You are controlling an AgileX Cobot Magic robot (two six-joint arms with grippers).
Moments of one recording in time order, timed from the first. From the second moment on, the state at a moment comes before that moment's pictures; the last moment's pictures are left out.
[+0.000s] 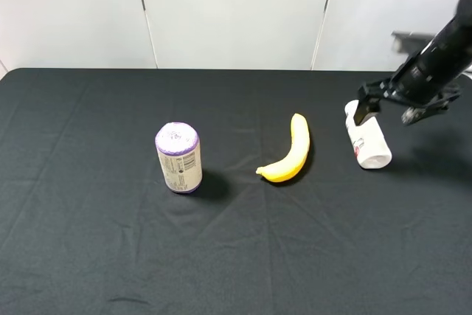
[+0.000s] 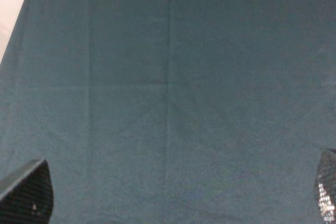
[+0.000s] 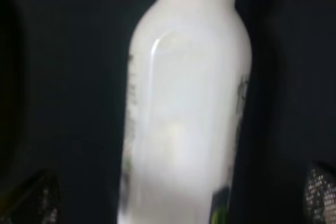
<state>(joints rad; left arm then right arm) 0.05 -0.01 -0.49 0.01 1.06 0.02 0.02 1.72 -1.12 0.19 0.74 -0.17</state>
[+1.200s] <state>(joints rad) 0.05 -0.01 -0.49 0.01 1.06 0.02 0.02 0.46 -0.62 0.18 1.09 -0.09</state>
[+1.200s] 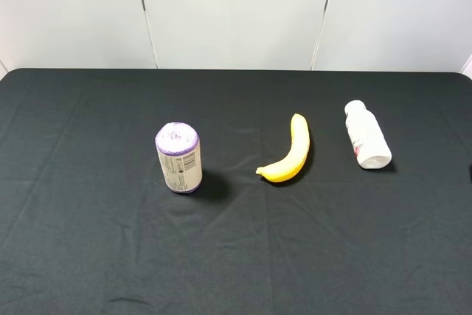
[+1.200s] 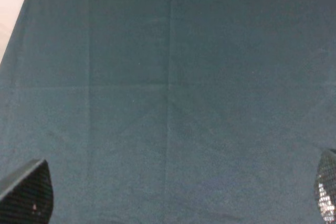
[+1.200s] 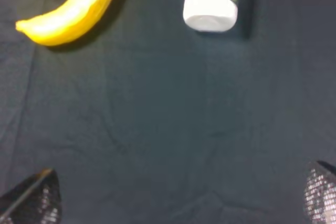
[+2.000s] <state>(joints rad) 0.05 -0.01 -0.49 0.00 1.06 0.02 0.02 0.03 -0.50 0.02 1.02 0.01</state>
